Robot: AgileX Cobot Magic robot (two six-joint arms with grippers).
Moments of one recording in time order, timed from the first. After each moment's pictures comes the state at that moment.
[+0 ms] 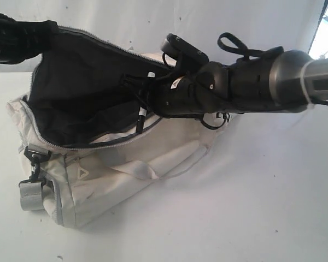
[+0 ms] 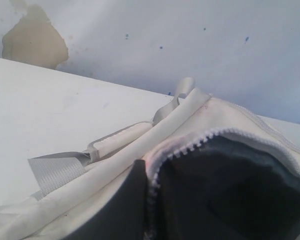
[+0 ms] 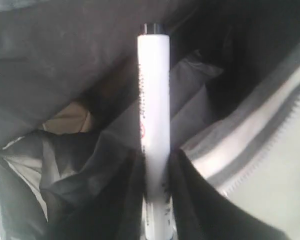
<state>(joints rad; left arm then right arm) -0.17 1.57 -1.11 -1.23 0.18 0.87 0.66 1.84 -1.20 0.41 0.03 0.34</state>
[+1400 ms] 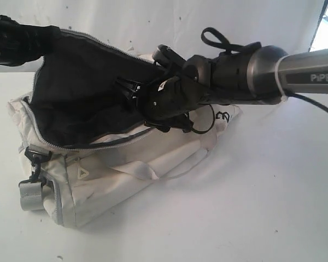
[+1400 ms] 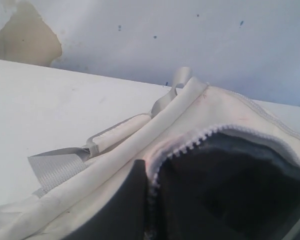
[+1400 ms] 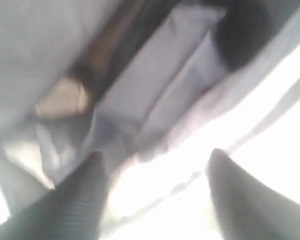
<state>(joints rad) -0.17 1.57 -1.11 -1.17 0.21 0.87 0.67 1.91 -1.31 0.42 0.25 0.47</state>
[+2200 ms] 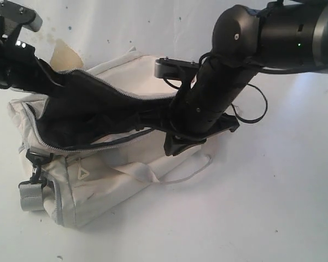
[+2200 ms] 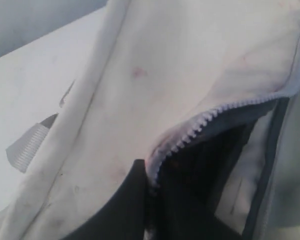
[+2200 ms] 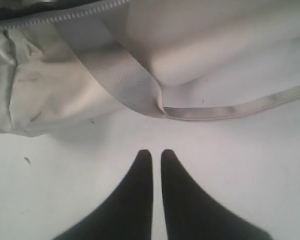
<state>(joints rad) -0.16 1.57 -1.11 -0.78 0.51 1.13 0.61 1.73 -1.31 0.30 0.90 0.15</state>
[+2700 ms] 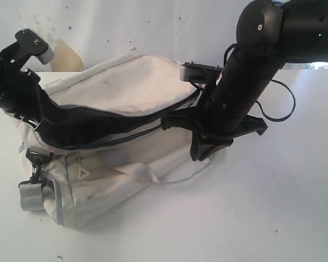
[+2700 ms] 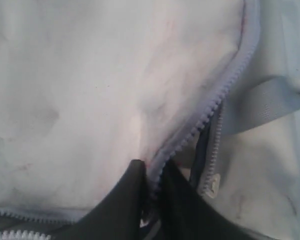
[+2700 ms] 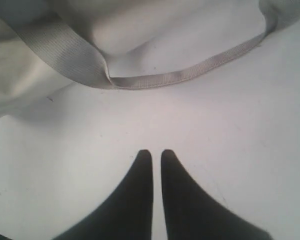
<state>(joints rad) -0.16 1.59 -1.10 -0.61 0.74 1.16 0.52 1.73 -1.31 0.29 1.04 0.15</state>
